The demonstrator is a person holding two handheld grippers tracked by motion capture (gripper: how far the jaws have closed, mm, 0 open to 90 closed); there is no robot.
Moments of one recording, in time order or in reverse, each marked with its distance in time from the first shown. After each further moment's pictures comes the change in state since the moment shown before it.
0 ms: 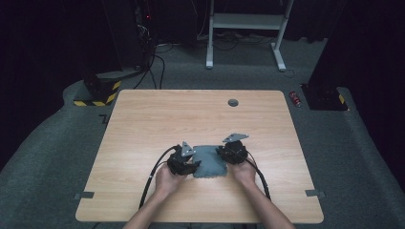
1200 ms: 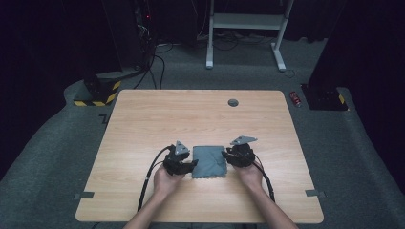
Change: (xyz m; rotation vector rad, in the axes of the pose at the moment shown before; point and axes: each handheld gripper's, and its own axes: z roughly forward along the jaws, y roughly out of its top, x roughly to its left) left arm 0.014 0.000 -0.004 -0.016 0.034 -0.138; right arm -0.013 -0.014 -0.015 0.002 -0.029 0.043
